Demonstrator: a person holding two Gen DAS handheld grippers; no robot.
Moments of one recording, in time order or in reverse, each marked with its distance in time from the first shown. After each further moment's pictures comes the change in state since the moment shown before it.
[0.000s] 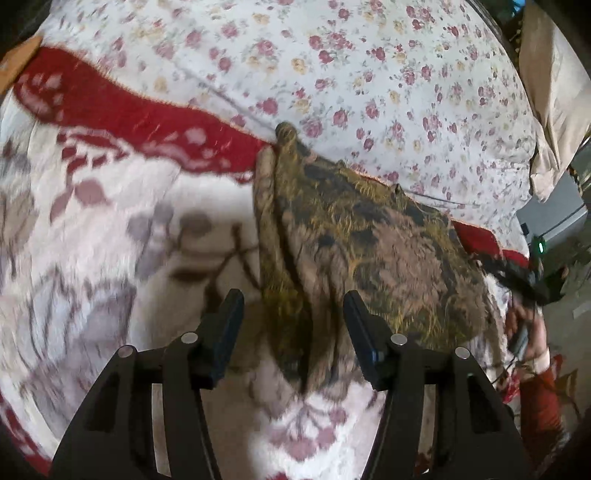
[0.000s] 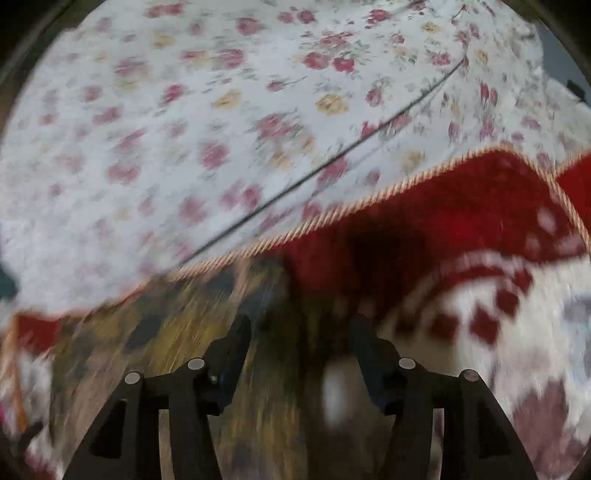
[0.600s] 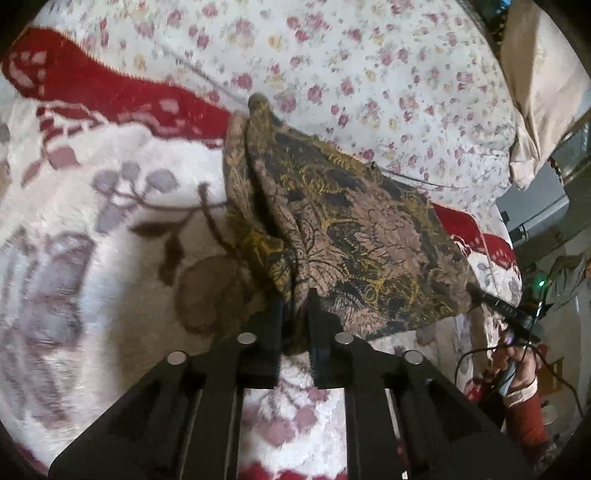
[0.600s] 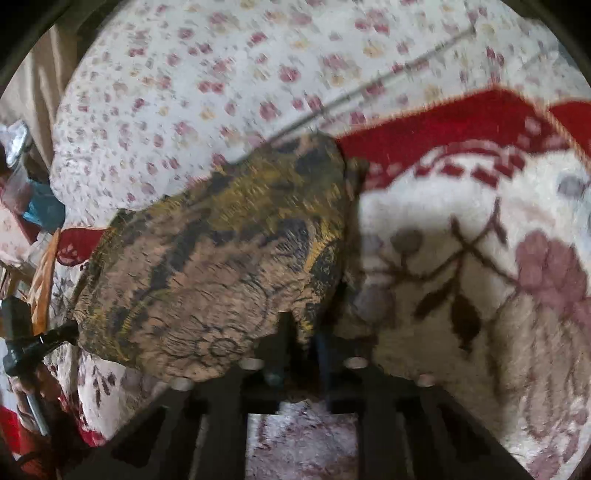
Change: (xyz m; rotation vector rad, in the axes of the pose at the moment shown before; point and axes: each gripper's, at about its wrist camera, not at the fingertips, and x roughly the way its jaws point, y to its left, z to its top) left arm 0.004 -0.011 -0.024 0.044 0.010 -0.076; right arm -0.043 0.009 -0.096 -0.124 -0.017 0.109
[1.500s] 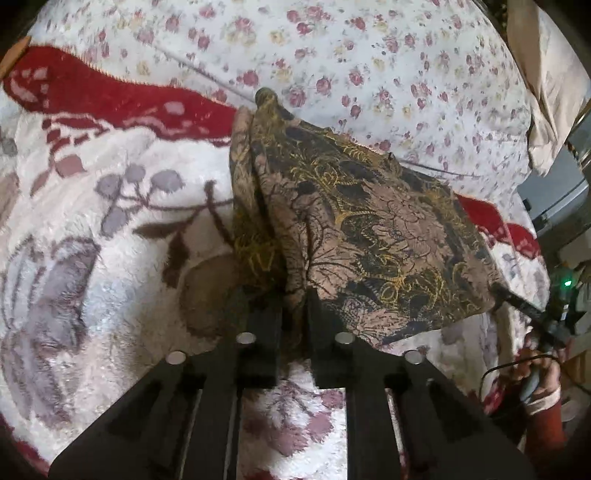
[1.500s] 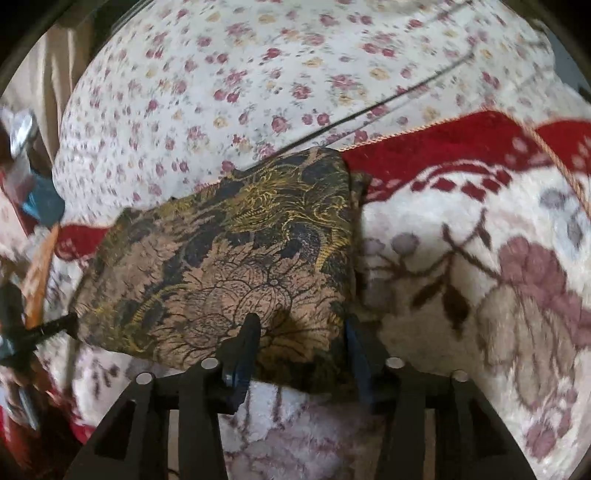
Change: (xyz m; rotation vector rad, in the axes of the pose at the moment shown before) left arm 0.021 -0.002 -0.003 0.007 0.014 0.070; right arm 0.003 0.014 -0.015 -0.028 0.004 -0.052
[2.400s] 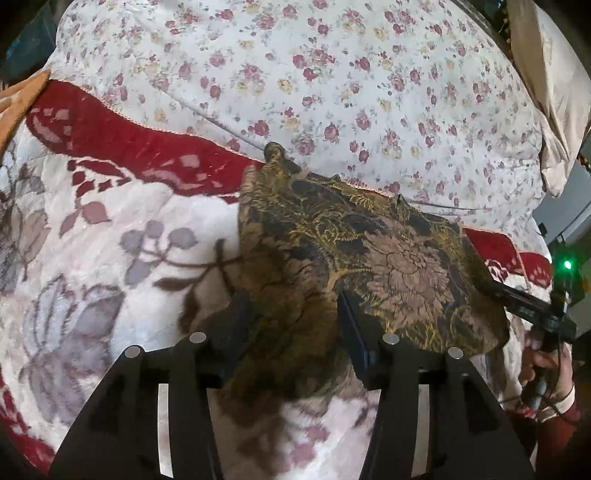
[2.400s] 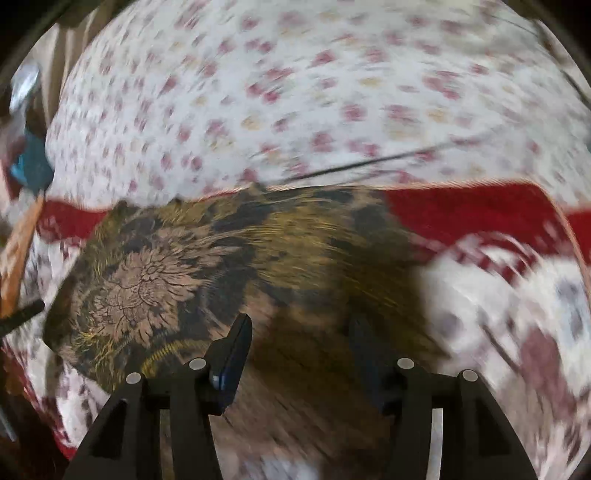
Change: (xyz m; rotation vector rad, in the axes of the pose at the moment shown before) left arm -0.018 -0.029 0.018 0.019 -0.139 0.139; right arm 0.044 0.076 0.062 -0.171 0.046 -0.073
